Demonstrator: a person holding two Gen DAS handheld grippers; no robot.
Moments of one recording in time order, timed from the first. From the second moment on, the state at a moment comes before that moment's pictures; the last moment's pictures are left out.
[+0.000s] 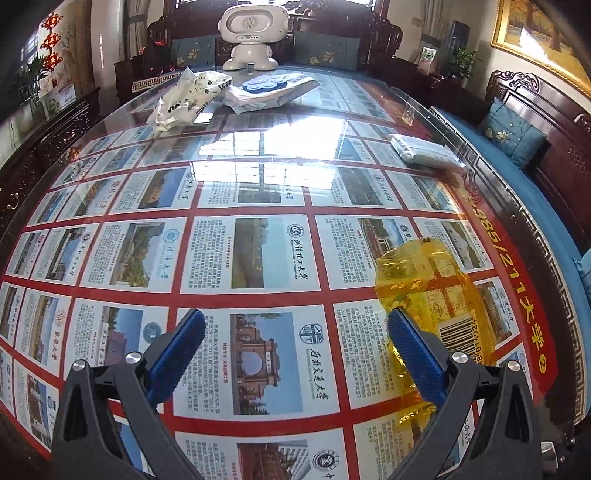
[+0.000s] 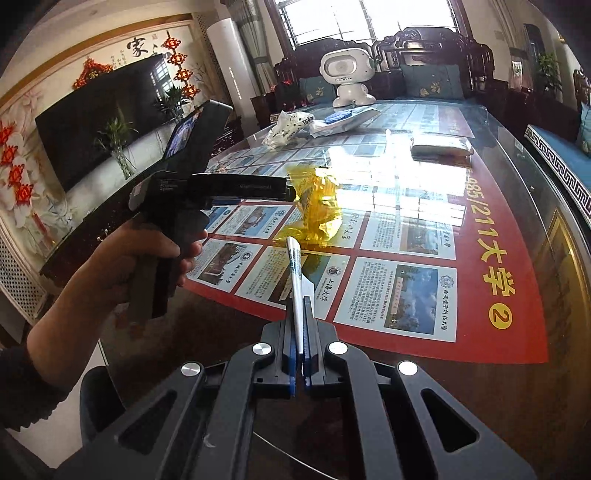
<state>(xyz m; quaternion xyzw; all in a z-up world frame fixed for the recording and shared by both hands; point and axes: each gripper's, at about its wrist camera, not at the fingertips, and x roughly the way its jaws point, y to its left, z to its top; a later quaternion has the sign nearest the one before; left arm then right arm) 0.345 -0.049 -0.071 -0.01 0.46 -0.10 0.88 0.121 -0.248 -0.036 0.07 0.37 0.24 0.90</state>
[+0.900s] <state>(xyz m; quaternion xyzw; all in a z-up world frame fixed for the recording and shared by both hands) 0.369 -0.132 -0.057 0.09 0.44 -0.16 0.88 0.125 -0.258 -0.044 0.10 0.37 0.25 0.89</state>
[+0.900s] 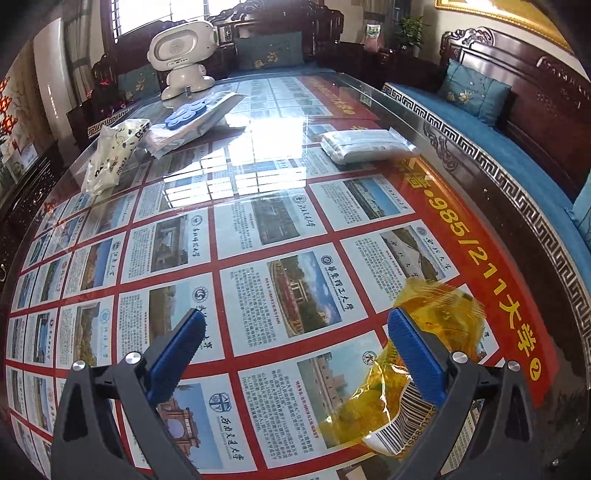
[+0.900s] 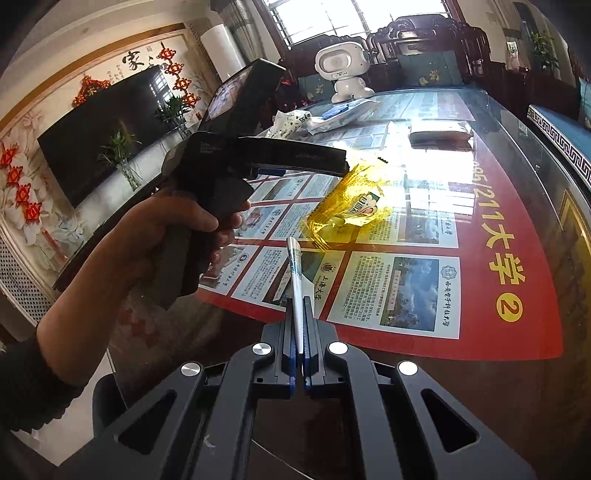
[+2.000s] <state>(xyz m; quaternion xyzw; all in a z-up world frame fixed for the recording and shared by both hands) 0.310 -0.160 -0.029 0.06 0.40 -0.41 0.82 0.122 -0.259 -0.043 0.11 0.38 0.27 0.88</state>
